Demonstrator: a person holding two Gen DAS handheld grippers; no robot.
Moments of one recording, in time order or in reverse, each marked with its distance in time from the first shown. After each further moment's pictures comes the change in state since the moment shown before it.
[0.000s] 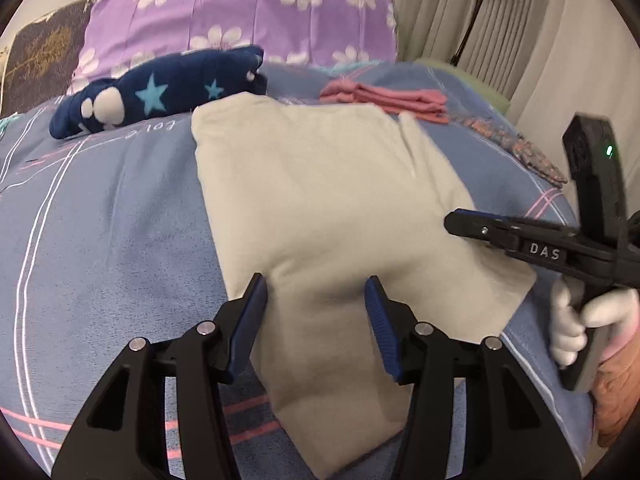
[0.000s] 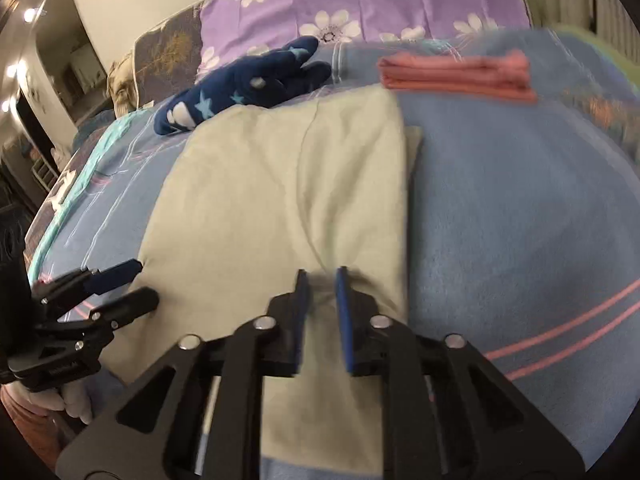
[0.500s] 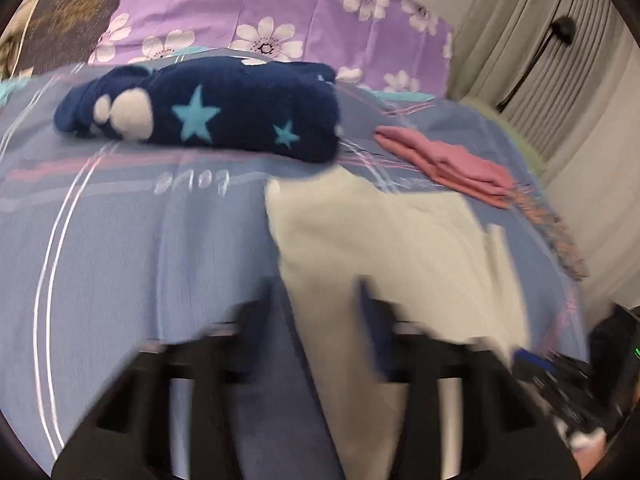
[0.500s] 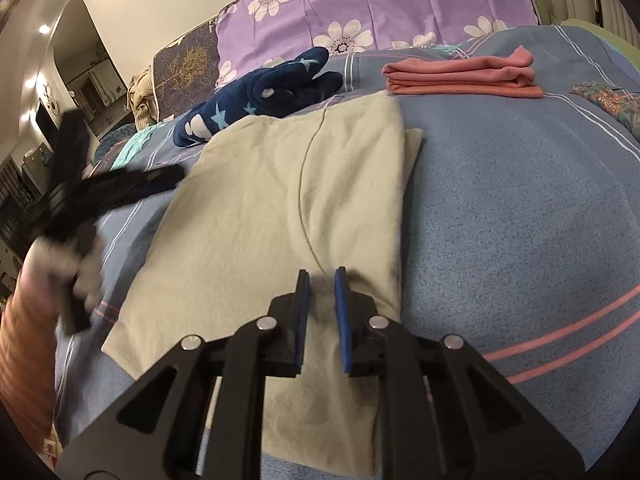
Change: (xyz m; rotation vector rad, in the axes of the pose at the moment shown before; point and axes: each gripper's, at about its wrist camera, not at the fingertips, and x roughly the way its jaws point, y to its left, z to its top) left arm 0.058 0.086 0.103 -0.176 0.030 0.040; right arm -0.006 -0.007 -0.003 -0.006 -0.017 0.067
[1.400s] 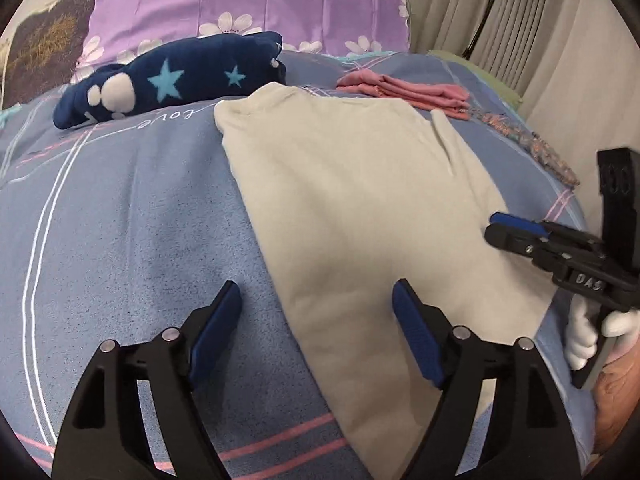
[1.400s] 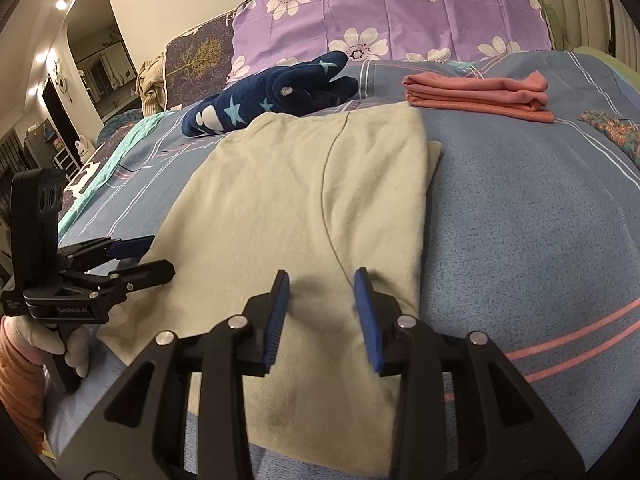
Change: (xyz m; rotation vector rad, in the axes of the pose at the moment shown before) left arm -0.042 -0.042 -0.101 0.171 0.026 0.005; right arm -0.002 0.018 -0.004 -0.090 -0.014 -0.022
